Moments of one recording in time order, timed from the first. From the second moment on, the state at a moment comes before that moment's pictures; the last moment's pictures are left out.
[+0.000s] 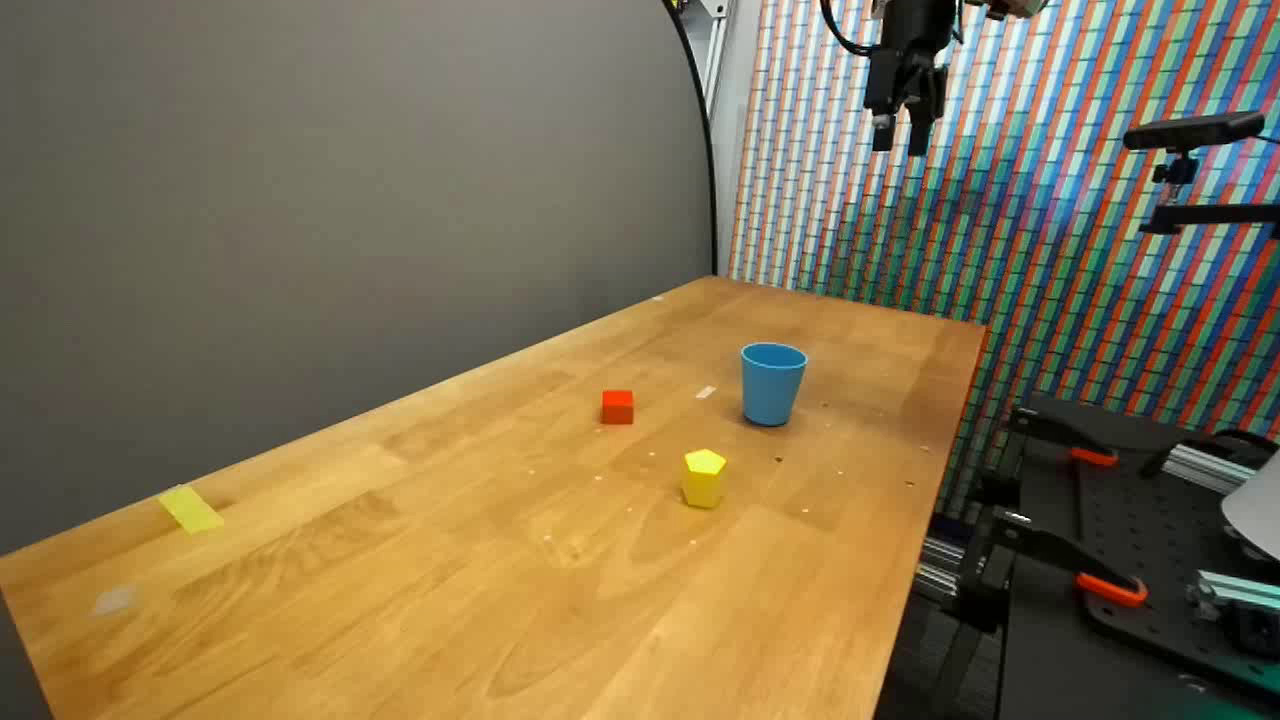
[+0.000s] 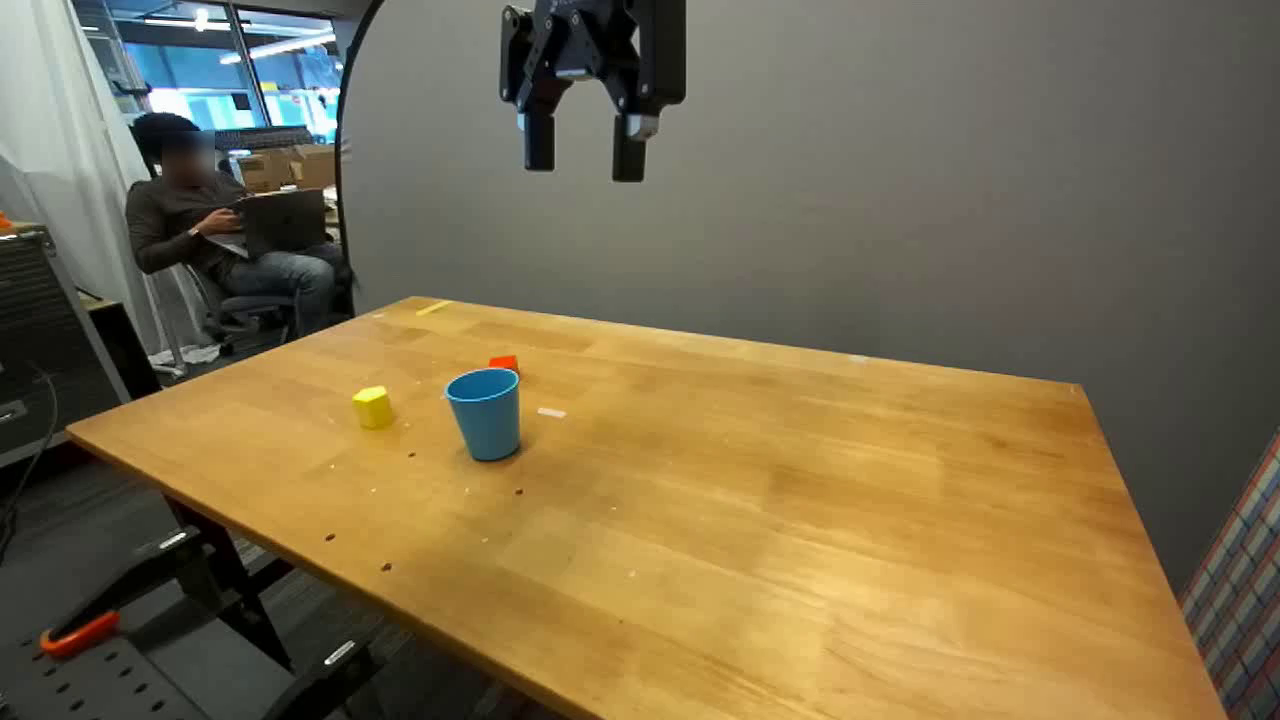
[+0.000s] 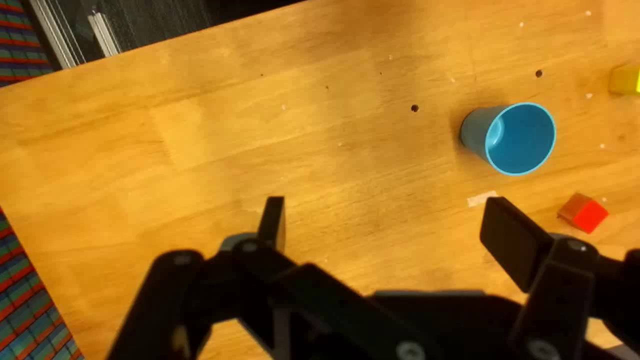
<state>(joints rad) -0.14 -0.17 -0.23 -2.24 -0.01 1.95 -0.15</state>
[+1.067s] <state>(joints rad) 0.01 0.07 -0.01 -2.08 -0.06 1.93 -0.10</state>
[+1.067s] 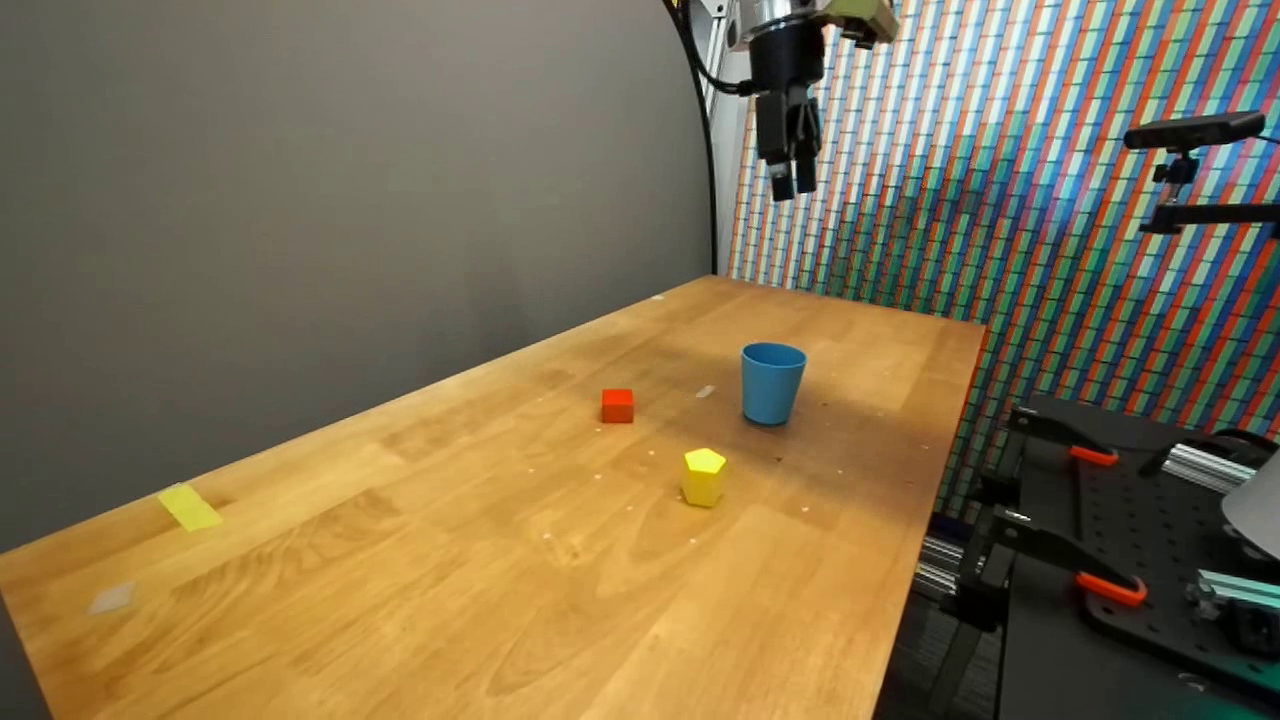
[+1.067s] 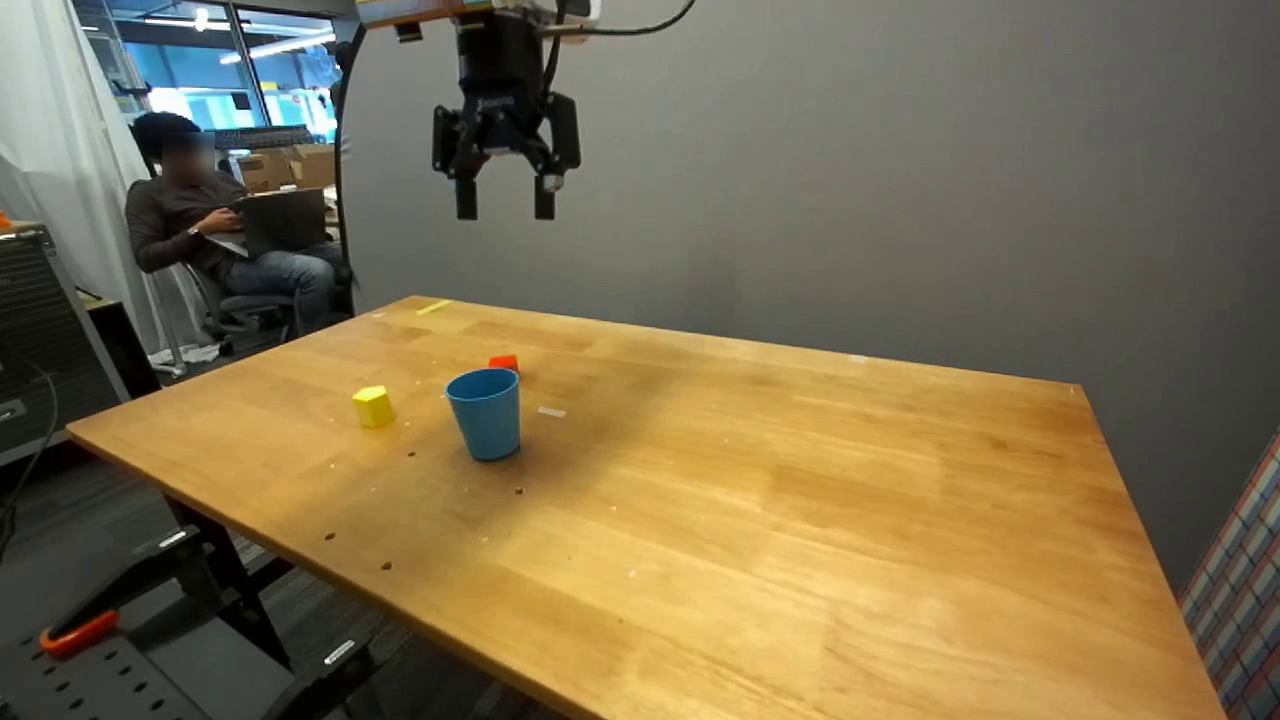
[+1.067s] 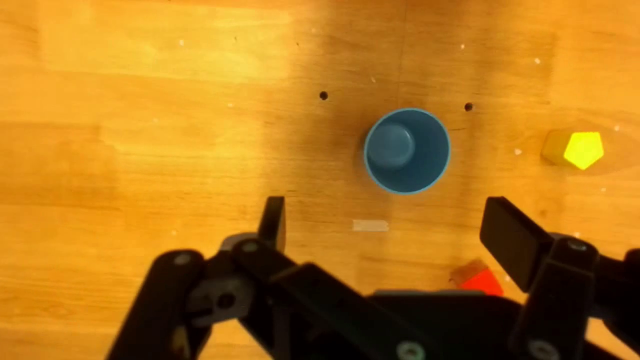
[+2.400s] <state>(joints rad) 0.22 0.55 0.18 -1.76 -0.19 1.85 -0.19</state>
